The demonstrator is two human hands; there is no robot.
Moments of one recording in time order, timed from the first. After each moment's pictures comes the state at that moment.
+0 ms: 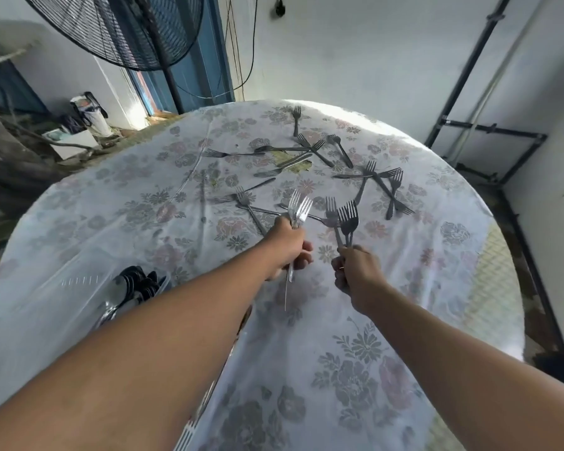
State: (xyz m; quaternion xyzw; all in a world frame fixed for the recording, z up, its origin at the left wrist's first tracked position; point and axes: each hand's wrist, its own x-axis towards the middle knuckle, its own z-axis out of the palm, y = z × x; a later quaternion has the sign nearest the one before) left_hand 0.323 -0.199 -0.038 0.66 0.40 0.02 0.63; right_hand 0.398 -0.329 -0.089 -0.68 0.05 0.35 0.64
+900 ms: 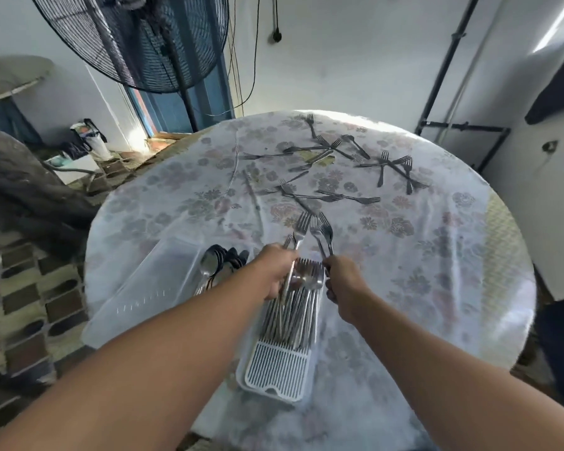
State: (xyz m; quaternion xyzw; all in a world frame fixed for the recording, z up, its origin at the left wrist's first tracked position) left_hand 0.116 -0.154 -0.027 0.62 0.43 -0.04 0.66; right_hand 0.178 -0.277 -0.068 -0.73 0.05 0.32 0.60
